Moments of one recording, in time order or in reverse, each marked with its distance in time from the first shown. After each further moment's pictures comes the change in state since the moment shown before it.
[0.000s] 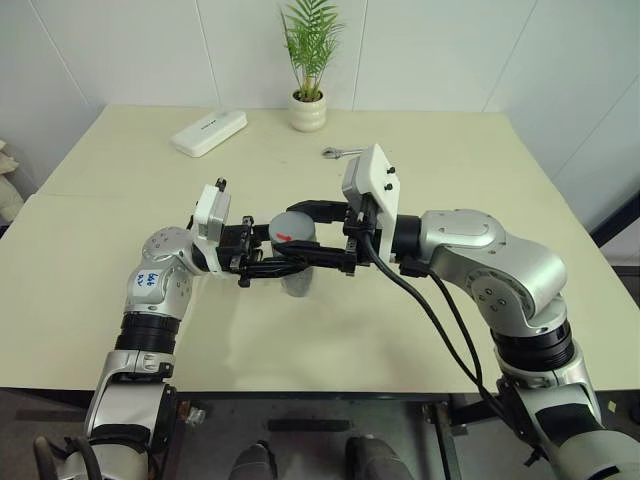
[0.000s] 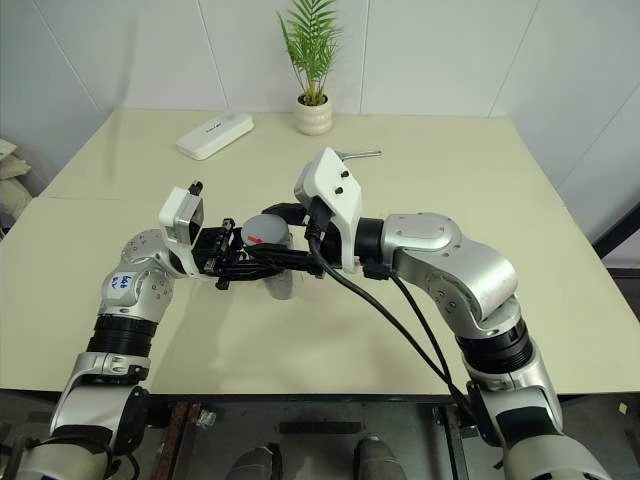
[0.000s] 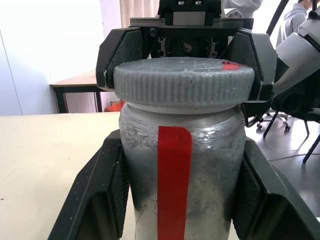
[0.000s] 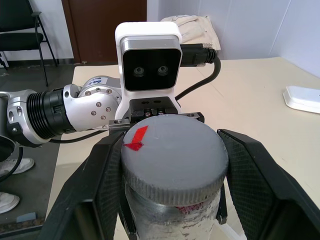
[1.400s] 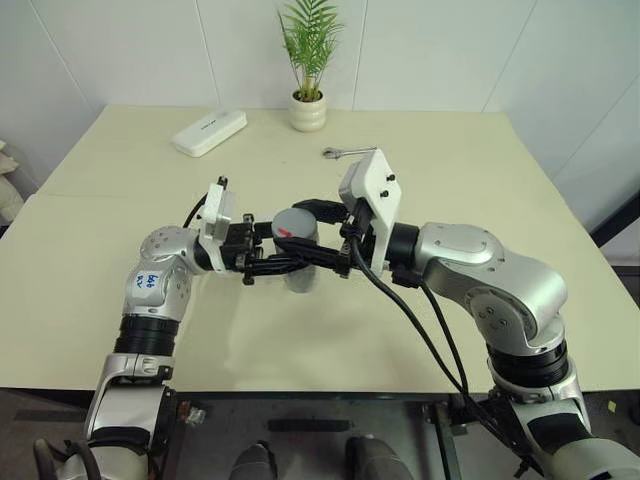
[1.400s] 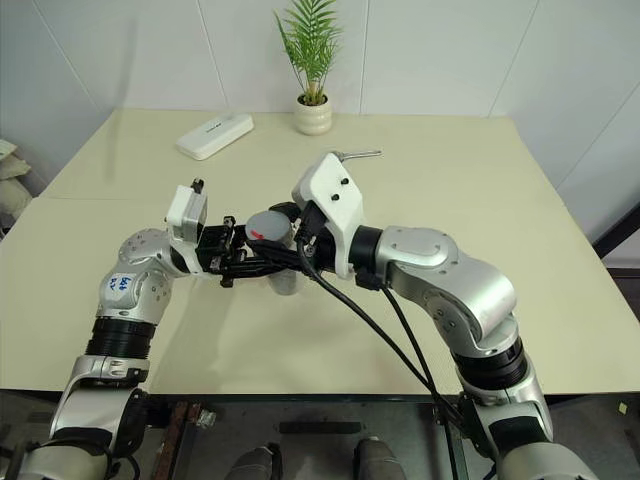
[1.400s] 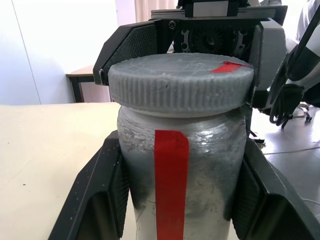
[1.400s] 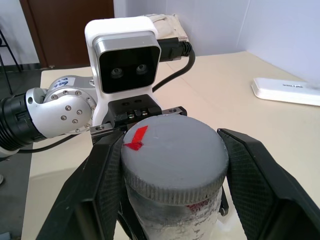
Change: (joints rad) left arm 0.021 -0.002 0.004 -0.069 0.058 0.009 0.077; right arm 0.066 0.050 -0.021 -0.131 -0.017 0.094 -0.189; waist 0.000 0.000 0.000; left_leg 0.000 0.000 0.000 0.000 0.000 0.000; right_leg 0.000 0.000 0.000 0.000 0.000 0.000
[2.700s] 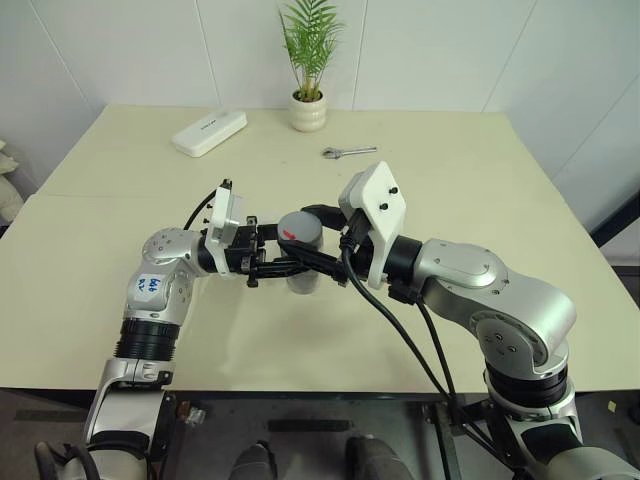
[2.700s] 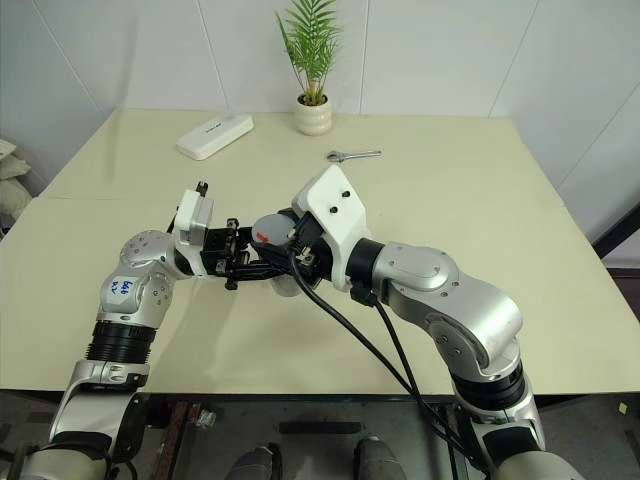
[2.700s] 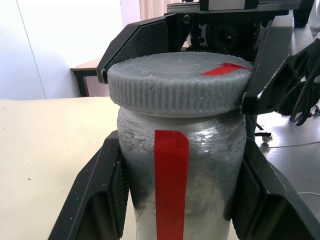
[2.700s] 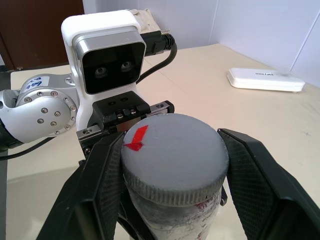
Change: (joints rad) left arm 0.016 0.000 -0.008 -0.036 0.021 -0.003 0.040; right arm 0.048 0.044 -0.010 -0.113 -0.002 0.102 -0.158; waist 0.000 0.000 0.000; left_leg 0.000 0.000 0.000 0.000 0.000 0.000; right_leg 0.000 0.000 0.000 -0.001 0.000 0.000
